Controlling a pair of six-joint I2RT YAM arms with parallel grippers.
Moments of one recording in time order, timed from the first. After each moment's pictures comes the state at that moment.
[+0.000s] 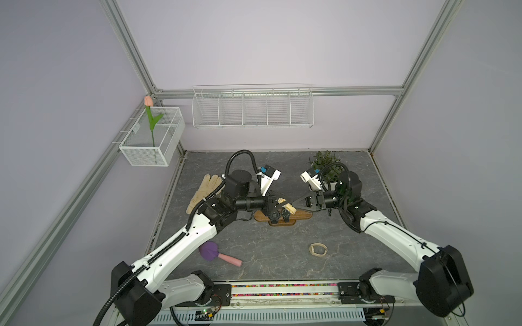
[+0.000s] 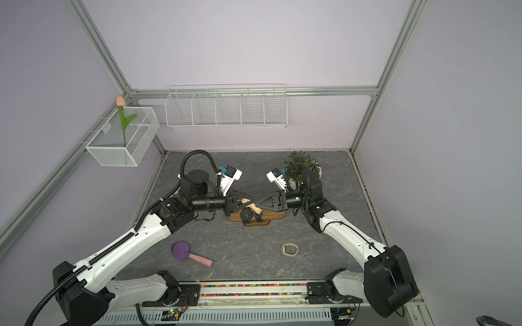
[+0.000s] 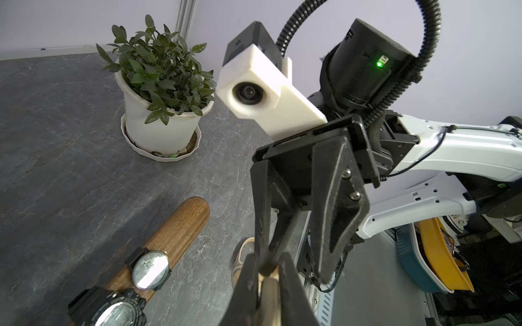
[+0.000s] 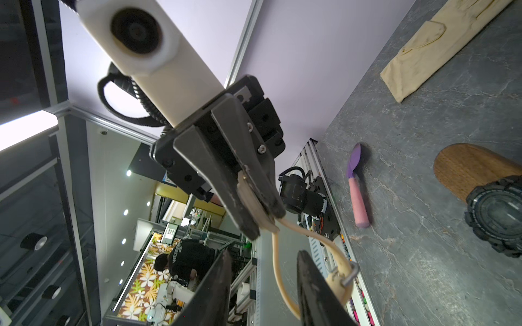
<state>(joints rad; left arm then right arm) -0.73 1.19 1.07 -0.26 0.59 -0.34 0.45 1.26 0.80 0.32 -1.26 1.00</state>
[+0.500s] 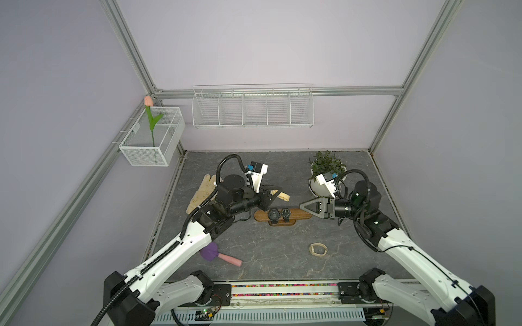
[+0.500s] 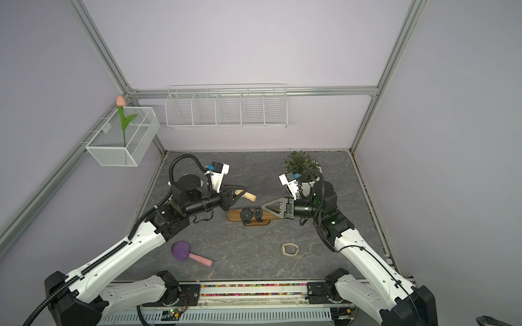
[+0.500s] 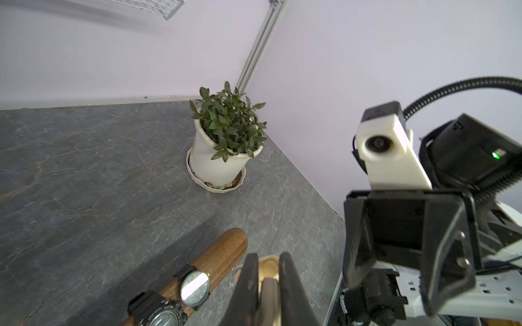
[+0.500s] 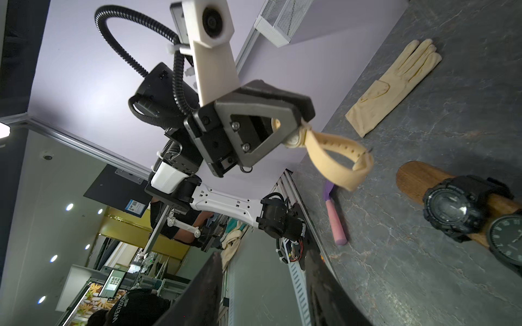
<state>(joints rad) -0.73 1.10 0.97 -0.10 0.31 -0.45 0.53 0.99 0.73 0.12 -0.98 0.90</state>
